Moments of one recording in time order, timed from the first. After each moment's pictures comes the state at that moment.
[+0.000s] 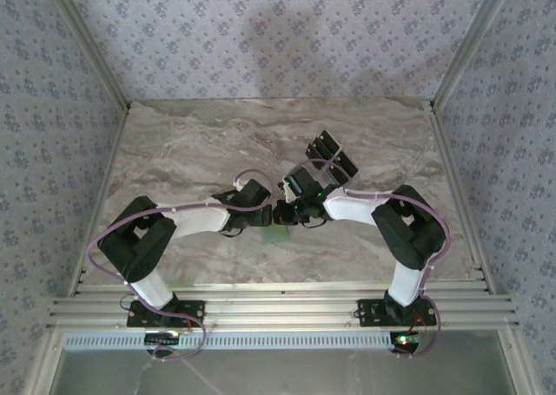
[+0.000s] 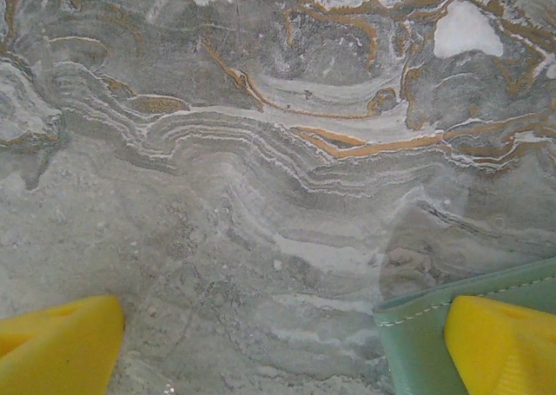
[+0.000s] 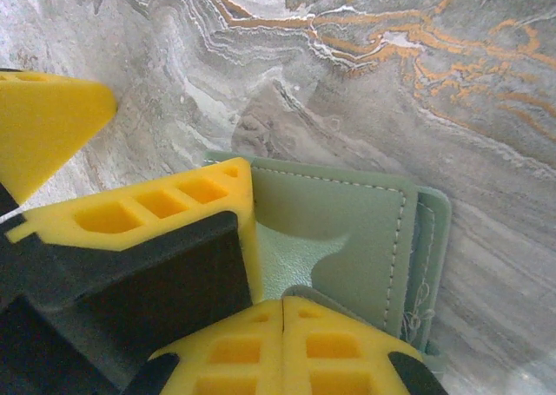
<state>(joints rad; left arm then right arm) -0.79 1.67 0.85 -0.30 -0.28 -0.68 0.73 1.78 0.96 -0.17 -0.37 0.61</state>
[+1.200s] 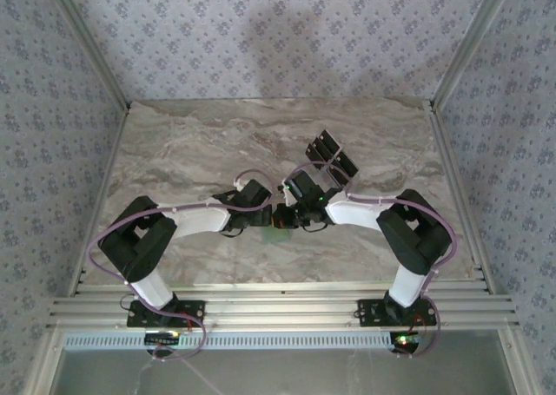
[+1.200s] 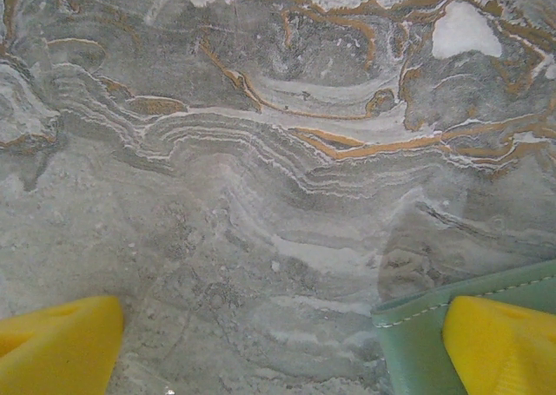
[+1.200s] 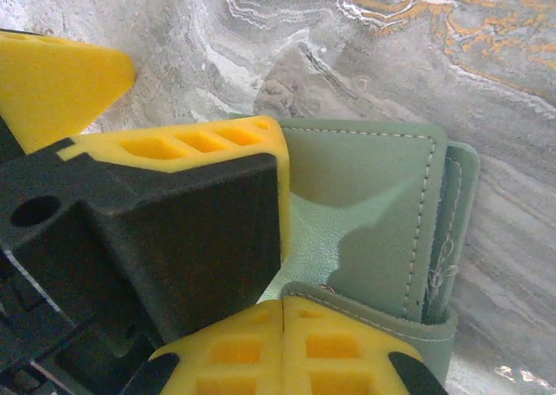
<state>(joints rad) -0.79 1.68 0.85 -0.30 -0.28 -0.68 0.76 1.73 0.93 -0.16 -0.36 0.61</state>
